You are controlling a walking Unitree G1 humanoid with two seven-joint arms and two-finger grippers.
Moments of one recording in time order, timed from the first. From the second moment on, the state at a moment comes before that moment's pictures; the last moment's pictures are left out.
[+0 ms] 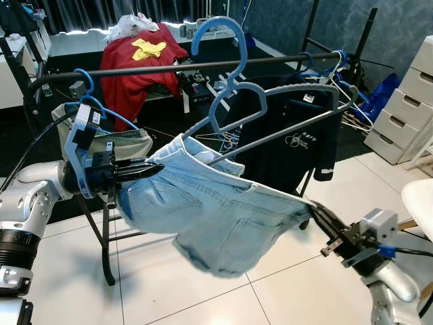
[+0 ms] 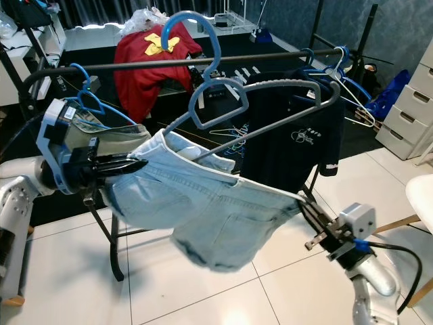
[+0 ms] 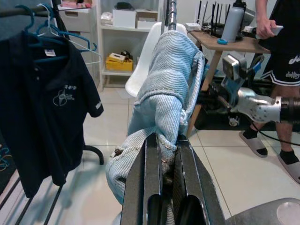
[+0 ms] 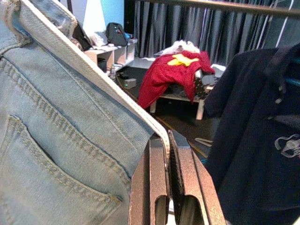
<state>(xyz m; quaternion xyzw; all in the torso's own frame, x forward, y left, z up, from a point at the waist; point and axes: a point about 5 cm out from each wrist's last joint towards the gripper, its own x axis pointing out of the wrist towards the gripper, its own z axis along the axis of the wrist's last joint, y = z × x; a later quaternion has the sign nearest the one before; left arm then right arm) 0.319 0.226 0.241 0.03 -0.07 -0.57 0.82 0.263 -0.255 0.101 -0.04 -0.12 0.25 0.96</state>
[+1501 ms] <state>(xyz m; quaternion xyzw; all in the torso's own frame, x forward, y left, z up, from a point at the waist) 0.303 0.201 0.276 0.10 -0.10 -0.63 0.76 0.306 -0.228 0.101 0.00 0.11 0.46 0.88</state>
